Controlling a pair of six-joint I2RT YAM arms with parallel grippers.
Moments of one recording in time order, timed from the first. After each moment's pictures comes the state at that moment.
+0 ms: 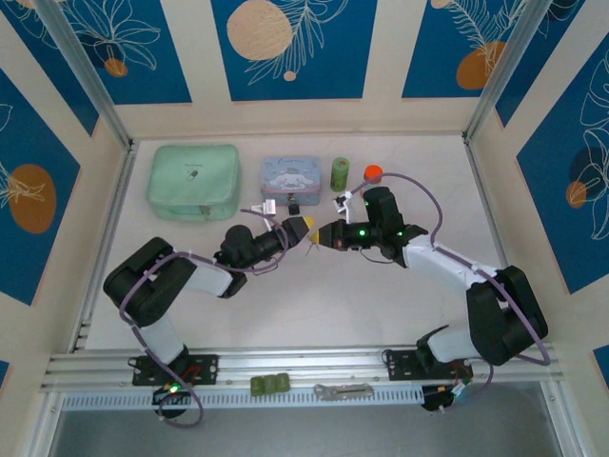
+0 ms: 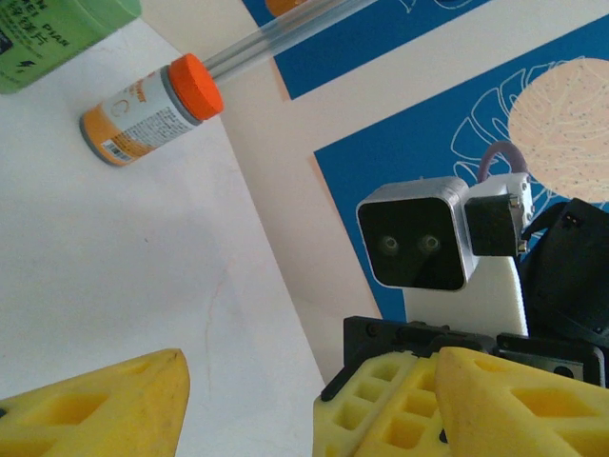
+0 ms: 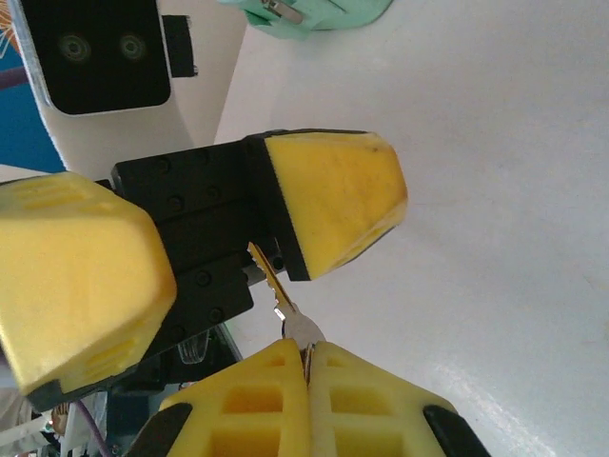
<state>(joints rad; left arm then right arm) -0.67 1.72 0.54 1.23 0.37 -1.13 0.46 1.37 0.77 -0.04 -0.77 0.63</state>
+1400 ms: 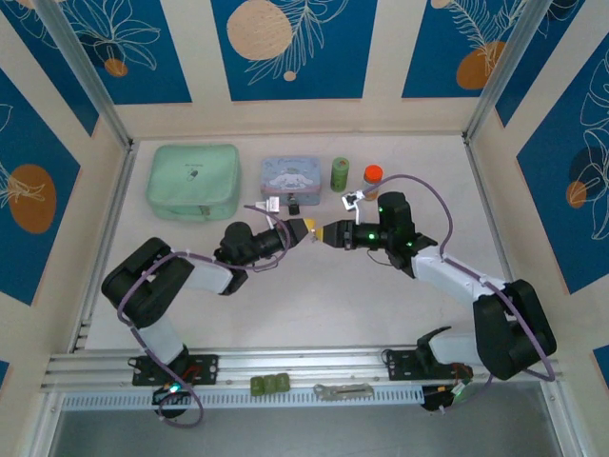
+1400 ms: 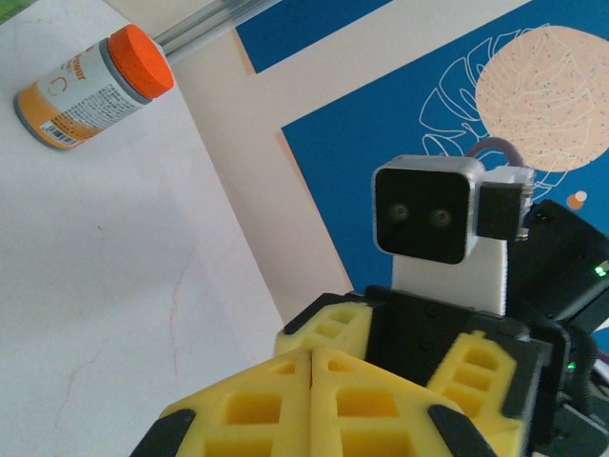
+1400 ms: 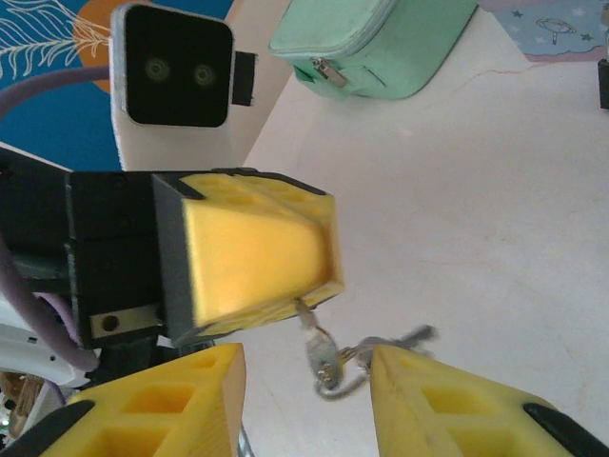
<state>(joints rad) -0.66 1.71 0.57 1.22 0.46 -1.15 0.41 1.29 0.65 0.18 -0.80 0.58</state>
